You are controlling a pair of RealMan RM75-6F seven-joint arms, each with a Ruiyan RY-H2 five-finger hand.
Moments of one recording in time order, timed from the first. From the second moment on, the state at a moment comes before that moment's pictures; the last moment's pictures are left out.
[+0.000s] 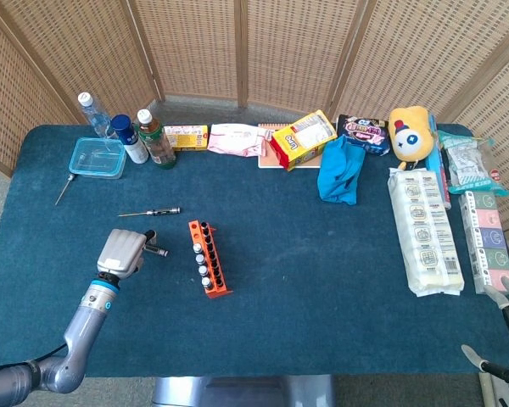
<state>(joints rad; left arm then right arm) -0.53 -1.53 -0.14 -1.52 1.12 1.09 0.58 -0.15 -0.99 -0.02 -1.75 -1.64 1.69 0.13</state>
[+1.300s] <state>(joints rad) -0.60 -1.70 -0.13 -1.37 1.03 1.10 0.67 -0.14 -0.98 -0.02 -1.73 -1.62 1.66 0.21</state>
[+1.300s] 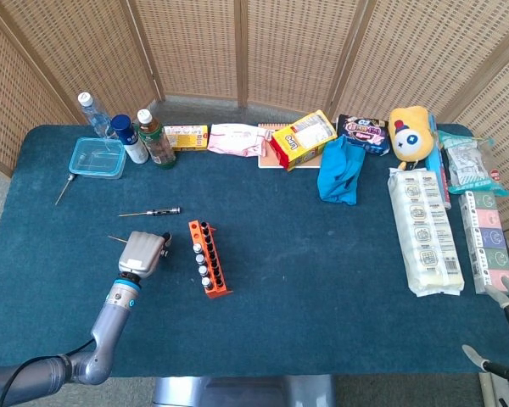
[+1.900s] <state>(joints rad) -0.60 -1.71 -0.12 -1.37 1.03 1.11 0.70 -0.14 -0.97 -0.03 -1.73 -1.63 1.66 0.22</state>
